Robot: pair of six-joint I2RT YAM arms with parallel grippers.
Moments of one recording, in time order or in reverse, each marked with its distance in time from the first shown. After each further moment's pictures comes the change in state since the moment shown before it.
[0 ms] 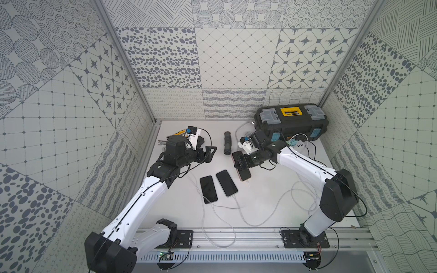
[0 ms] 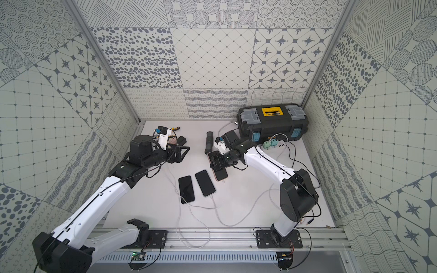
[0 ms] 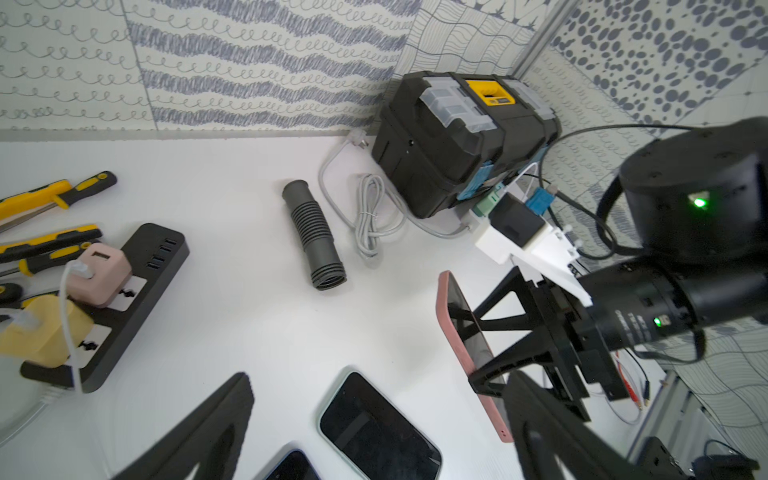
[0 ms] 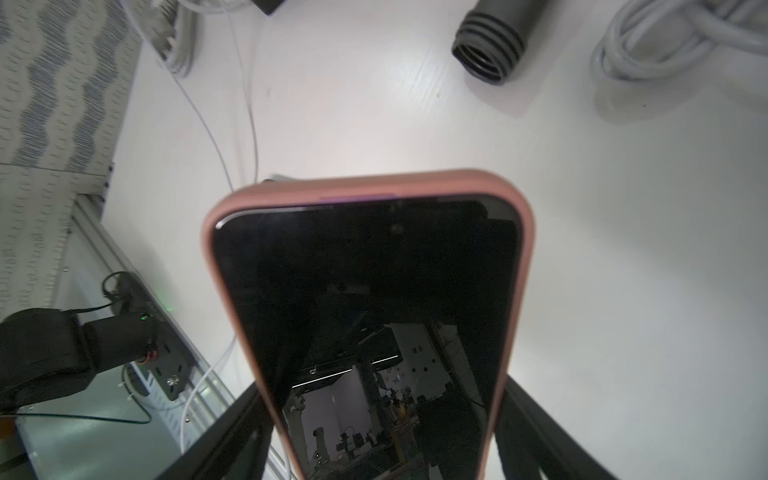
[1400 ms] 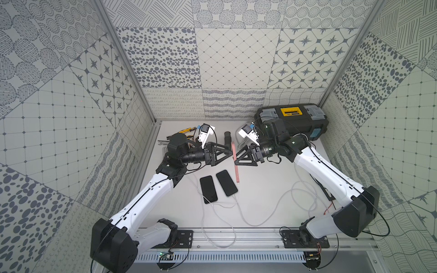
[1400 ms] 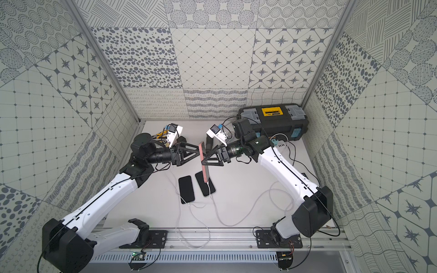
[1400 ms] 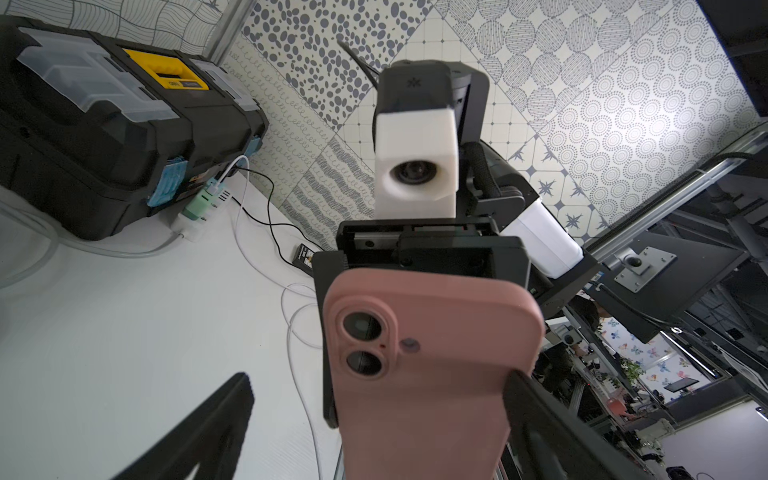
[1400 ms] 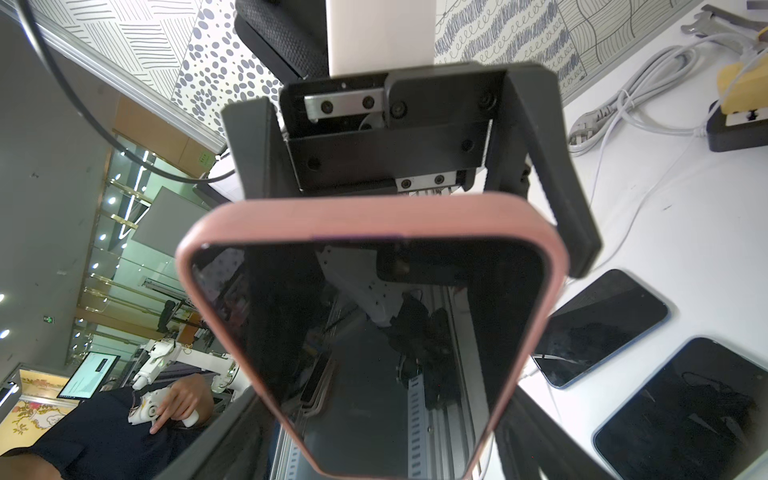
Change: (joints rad) left arm -0.062 0.078 -0.058 0.547 0.687 -0.448; right arm -0.026 -0.163 0.092 0.079 -0.818 -0.083
